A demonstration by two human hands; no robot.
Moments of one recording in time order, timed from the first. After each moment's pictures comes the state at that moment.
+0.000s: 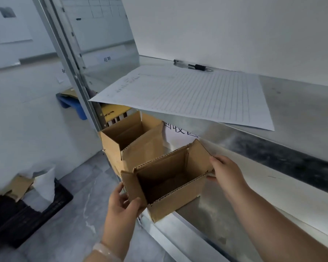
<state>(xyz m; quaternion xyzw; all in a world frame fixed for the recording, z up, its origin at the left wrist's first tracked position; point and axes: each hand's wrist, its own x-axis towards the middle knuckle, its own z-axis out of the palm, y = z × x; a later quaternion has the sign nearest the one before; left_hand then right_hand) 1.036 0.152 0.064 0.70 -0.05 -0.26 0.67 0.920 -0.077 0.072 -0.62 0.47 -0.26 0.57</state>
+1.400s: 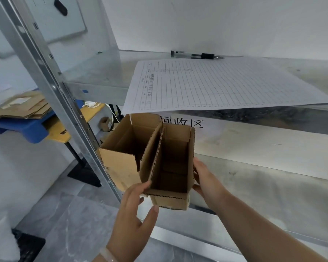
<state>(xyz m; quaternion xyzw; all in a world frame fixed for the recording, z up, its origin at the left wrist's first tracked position) 1.171 0.179 0.035 0.72 -0.53 -0.18 0.41 1.016 0.023 0.029 -0.49 0.50 -0.25 0.67</state>
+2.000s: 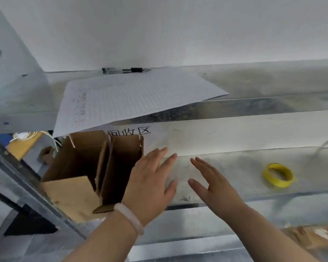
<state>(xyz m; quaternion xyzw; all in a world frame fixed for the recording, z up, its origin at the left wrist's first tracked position) 1.103 0.090 0.094 0.53 -0.82 0.04 0.23 0.897 0.091 0.072 -0.71 0.60 -0.26 0.26</state>
